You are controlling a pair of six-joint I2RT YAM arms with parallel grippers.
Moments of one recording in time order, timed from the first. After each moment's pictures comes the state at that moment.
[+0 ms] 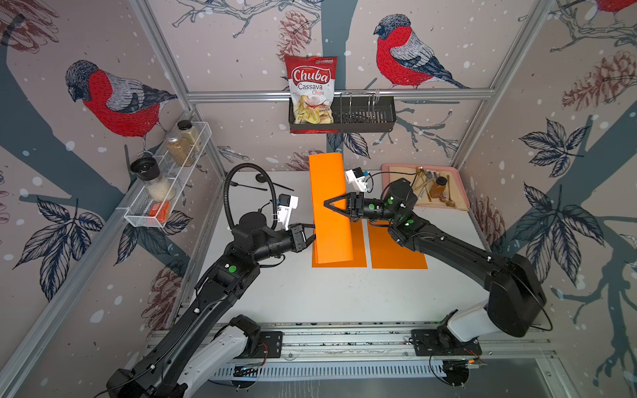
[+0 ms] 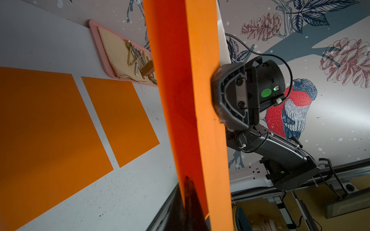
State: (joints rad) left arm -0.49 0.84 0.84 -0.18 0.65 -0.81; right arm 0.71 1.50 1.10 0.54 -0.86 1.21
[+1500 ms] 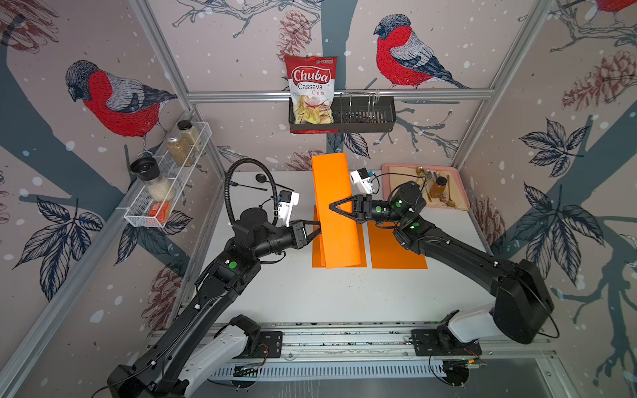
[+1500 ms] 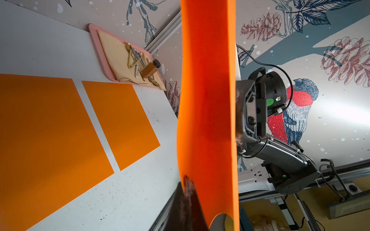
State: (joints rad) left arm -0.49 0.88 0.89 -0.20 0.65 -0.79; right arm 0.69 1.45 1.05 0.62 -0.93 1.23
